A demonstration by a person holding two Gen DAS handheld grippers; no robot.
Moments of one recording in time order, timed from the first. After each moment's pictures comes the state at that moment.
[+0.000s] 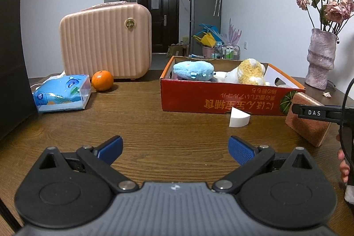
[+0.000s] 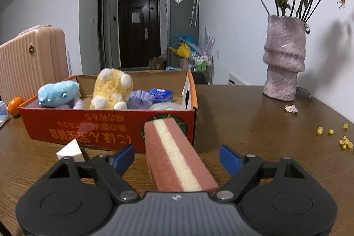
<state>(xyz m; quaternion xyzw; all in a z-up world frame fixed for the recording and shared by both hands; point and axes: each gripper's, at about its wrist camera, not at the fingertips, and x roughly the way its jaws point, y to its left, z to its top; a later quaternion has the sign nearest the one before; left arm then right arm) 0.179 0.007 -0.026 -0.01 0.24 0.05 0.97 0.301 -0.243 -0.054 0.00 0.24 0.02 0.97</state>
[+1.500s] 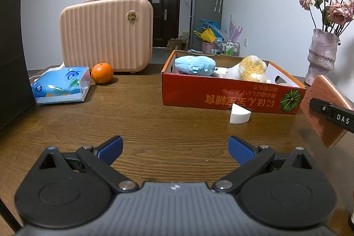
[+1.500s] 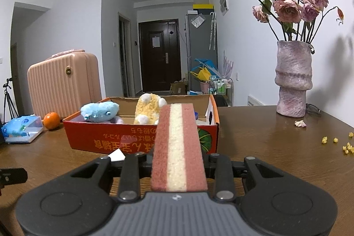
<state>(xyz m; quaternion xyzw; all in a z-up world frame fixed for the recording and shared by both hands) 0.181 0.013 -0.026 -0.03 0.25 0.05 0.97 0.232 -0.235 -0.034 0.01 0.16 0.08 0.98</state>
